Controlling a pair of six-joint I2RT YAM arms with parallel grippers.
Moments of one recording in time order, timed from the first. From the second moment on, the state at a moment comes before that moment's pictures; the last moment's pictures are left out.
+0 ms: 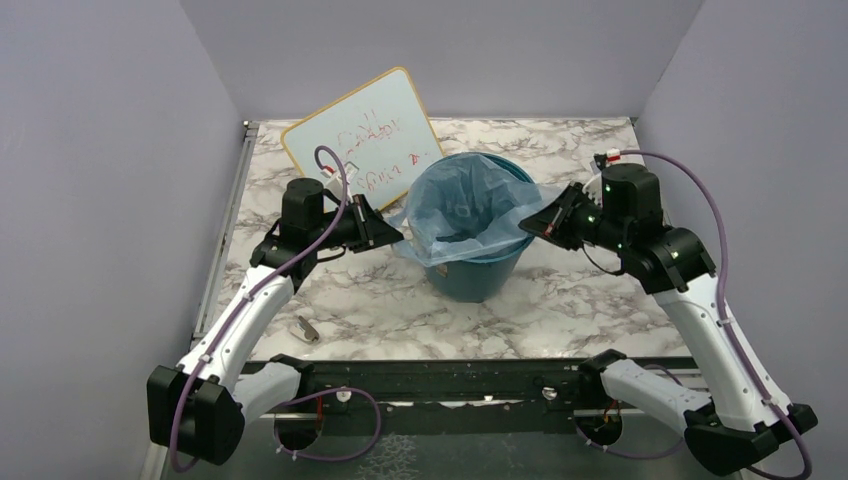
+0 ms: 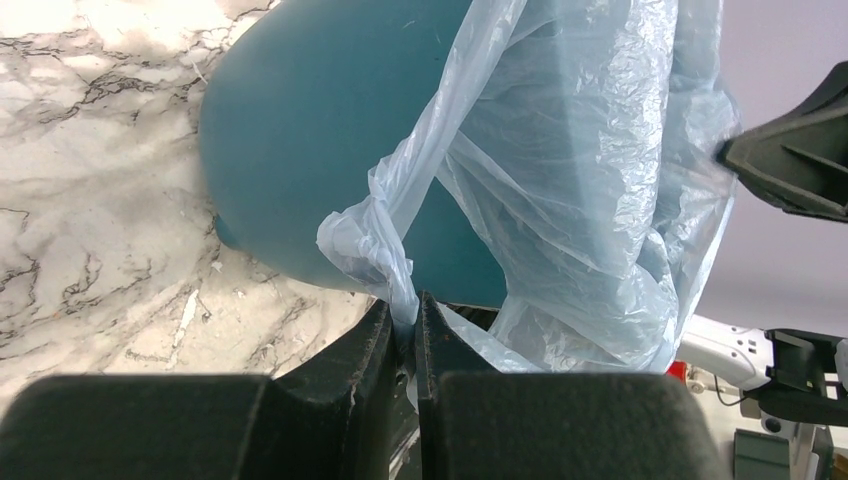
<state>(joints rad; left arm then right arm) -0.30 1.06 0.84 -0.23 0.68 -0.69 0.42 0.98 1.26 -0.82 -0.16 0.89</state>
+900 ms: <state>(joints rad) -0.30 1.07 0.85 -0.29 0.68 -0.62 0.42 0.89 0.97 -0.92 -0.19 0.72</state>
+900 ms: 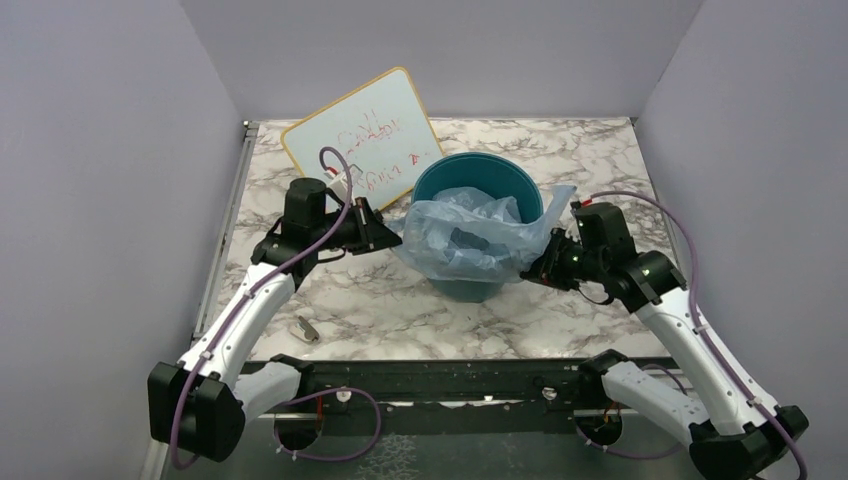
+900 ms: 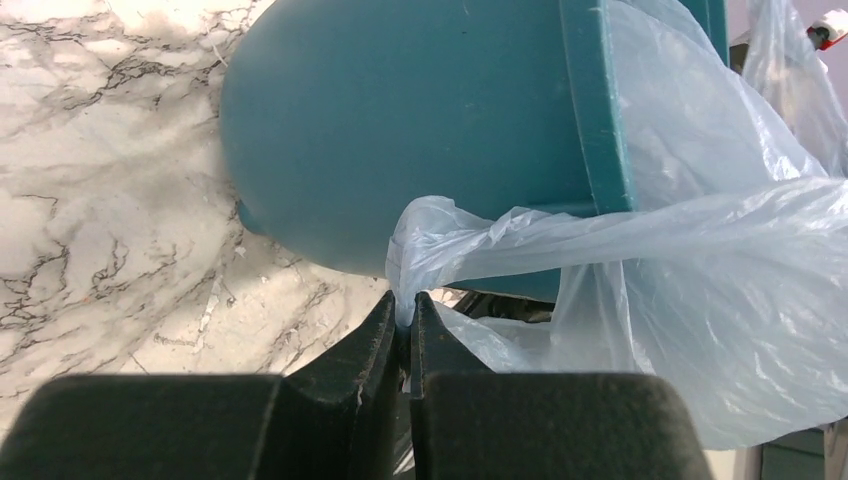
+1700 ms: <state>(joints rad) -0.30 1.12 0.89 -0.29 0.64 -0.61 0.42 0.97 1.56 -0.74 -0.23 0.16</state>
